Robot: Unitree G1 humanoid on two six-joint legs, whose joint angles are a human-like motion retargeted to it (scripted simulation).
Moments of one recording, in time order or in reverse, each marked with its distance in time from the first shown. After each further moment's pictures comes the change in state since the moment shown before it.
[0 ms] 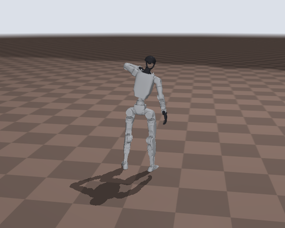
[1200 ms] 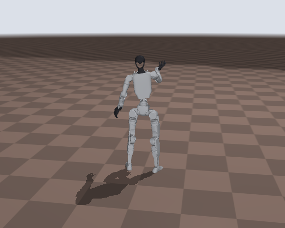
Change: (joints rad) left arm 1.683 -0.946 1.278 0.889 0.071 0.071 0.597; right arm -1.131 -0.027 -0.248 -0.441 1.297 -0.546 -0.455; waist 0.355 -0.324 -0.037; left_leg -0.015 -0.027 -0.098 0.017 -0.047 0.042; right_leg 0.051 -0.040 -0.073 0.000 -0.025 0.000
